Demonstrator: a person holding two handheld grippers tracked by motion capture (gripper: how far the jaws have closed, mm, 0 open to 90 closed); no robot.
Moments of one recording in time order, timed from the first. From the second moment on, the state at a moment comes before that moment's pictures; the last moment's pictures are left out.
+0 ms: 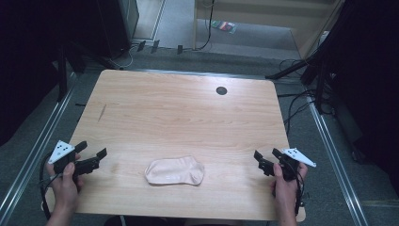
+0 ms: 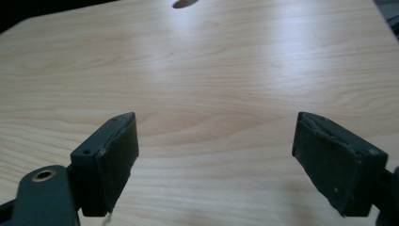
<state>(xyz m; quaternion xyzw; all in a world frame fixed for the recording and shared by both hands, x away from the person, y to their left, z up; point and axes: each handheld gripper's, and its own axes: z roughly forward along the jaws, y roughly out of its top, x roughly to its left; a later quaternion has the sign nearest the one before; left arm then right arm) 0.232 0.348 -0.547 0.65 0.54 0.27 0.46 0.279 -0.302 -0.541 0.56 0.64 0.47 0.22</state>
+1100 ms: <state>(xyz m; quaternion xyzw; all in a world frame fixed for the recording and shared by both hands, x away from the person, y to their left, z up) 0.236 0.353 -0.551 0.66 0.55 0.28 0.43 0.248 -0.337 -0.548 0.58 0.64 0.46 0.22</state>
